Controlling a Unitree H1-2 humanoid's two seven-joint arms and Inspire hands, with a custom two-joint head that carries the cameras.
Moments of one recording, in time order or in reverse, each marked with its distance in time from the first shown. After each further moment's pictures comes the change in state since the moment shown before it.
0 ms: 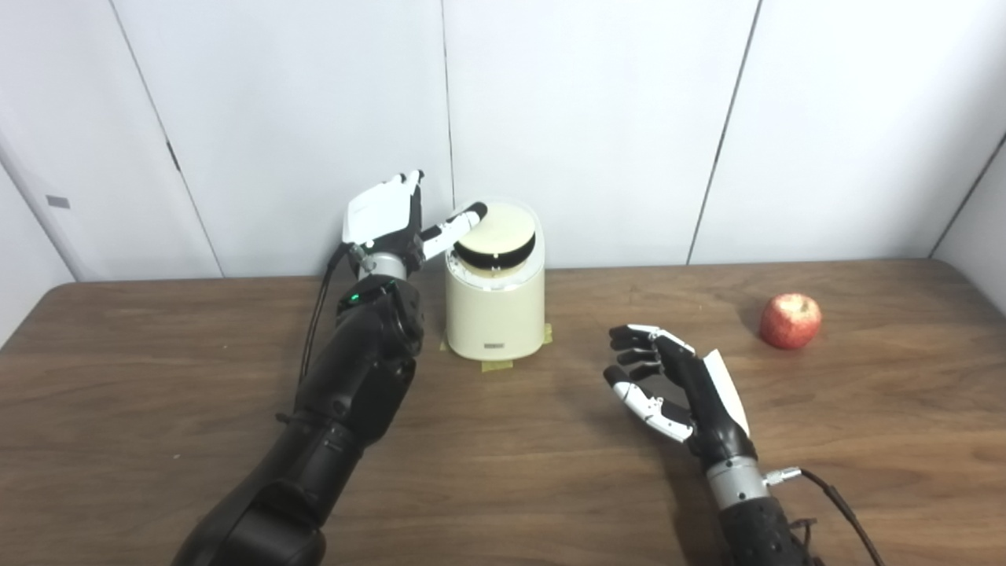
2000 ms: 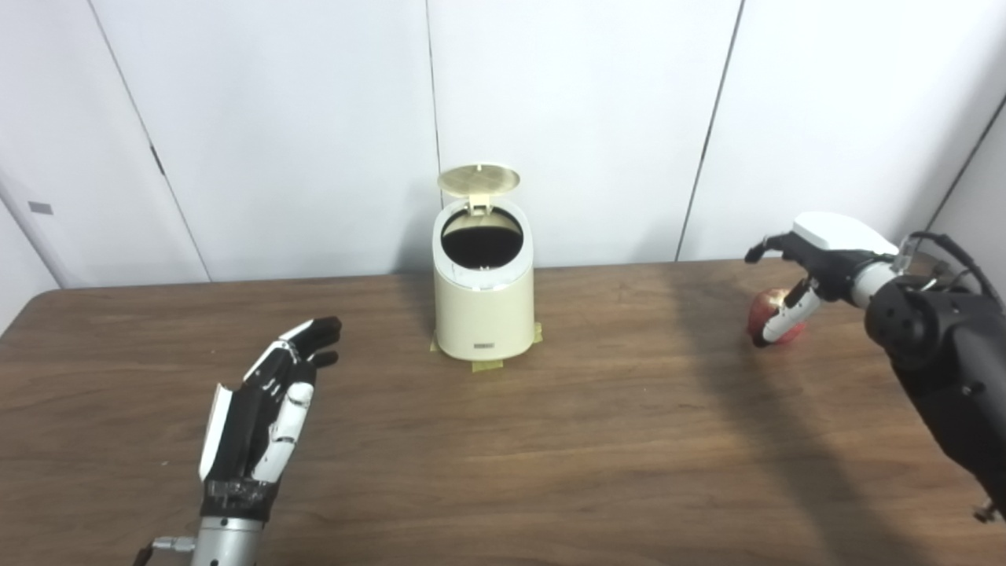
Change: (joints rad) left arm 0.833 0.053 0.318 -0.740 -0.882 -0.716 -0.117; right arm -0.437 -0.571 0.122 0.049 -0.511 0.469 0.688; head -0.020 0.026
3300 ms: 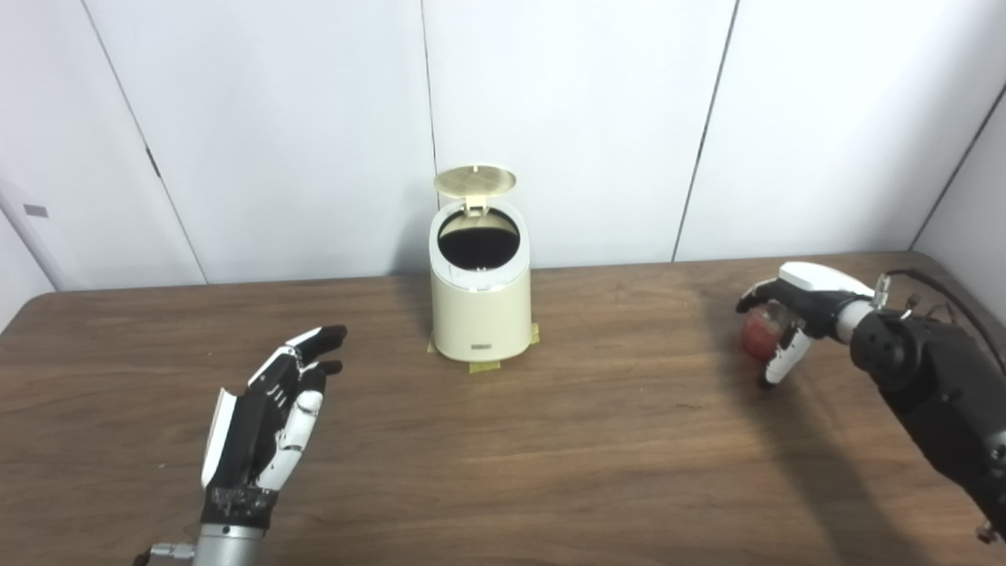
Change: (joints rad) left arm 0.016 -0.007 0.003 -0.024 0.068 0.005 -0.011; right arm 0.026 -0.001 0.066 0.153 0.117 -0.040 -0.071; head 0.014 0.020
